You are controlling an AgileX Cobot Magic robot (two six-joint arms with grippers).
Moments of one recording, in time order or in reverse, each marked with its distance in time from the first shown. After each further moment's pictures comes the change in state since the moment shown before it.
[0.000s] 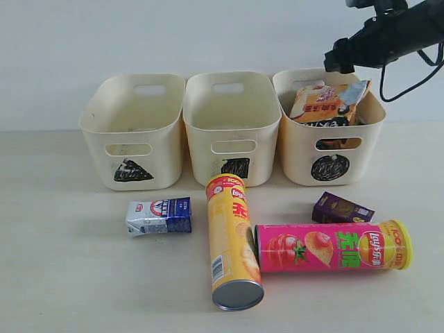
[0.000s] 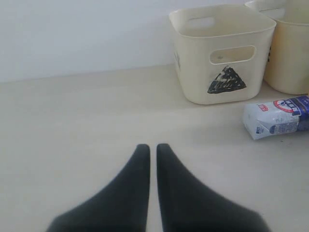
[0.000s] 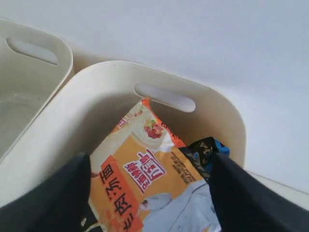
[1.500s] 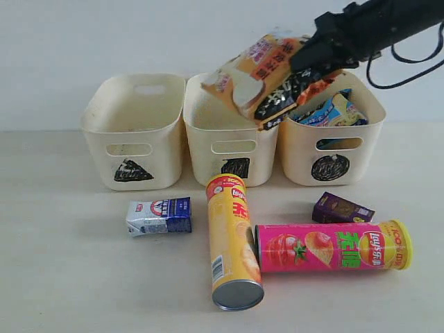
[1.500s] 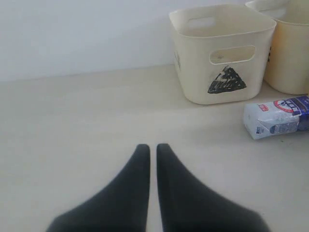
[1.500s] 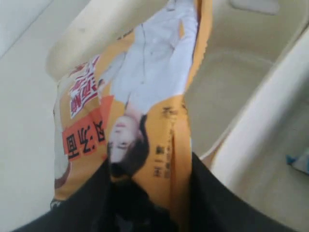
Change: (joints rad) left arm 0.000 0.000 0.000 0.000 0.000 0.000; right arm -0.021 -0.103 0.000 0.325 0.608 0.023
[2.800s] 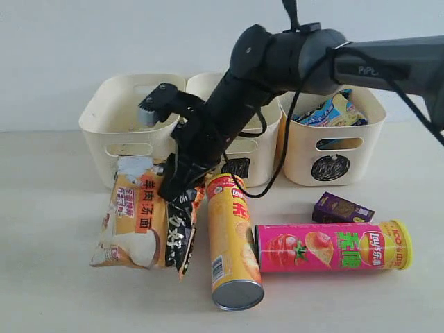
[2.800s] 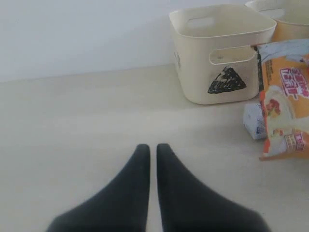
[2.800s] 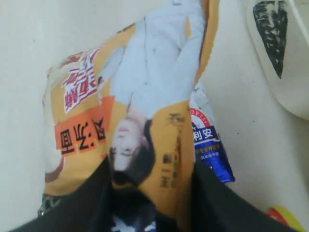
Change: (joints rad) left arm 0.000 0.000 0.000 0.000 0.000 0.000; right arm 0.562 0.178 0.000 -0.326 -0.108 -0.236
